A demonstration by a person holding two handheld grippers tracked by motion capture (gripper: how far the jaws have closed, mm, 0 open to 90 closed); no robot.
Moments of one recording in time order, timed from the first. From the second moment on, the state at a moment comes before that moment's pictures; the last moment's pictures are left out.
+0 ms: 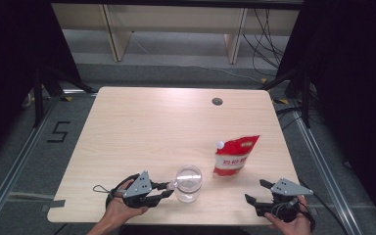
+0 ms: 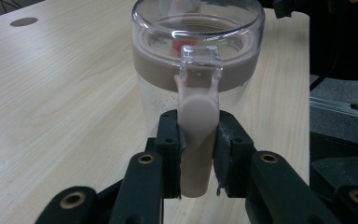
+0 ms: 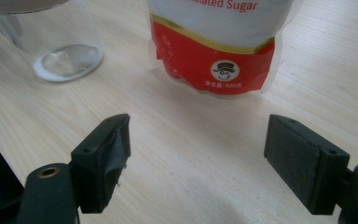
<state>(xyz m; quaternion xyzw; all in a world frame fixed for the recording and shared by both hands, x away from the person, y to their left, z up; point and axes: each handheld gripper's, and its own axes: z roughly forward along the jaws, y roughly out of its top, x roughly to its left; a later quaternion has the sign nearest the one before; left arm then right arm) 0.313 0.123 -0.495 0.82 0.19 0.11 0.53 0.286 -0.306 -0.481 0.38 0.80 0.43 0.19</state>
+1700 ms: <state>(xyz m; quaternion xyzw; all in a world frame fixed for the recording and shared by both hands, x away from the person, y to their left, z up) 0.307 0.133 -0.469 0.80 0.27 0.08 0.52 0.288 -0.305 -0.483 0.37 0.81 0.42 0.18</state>
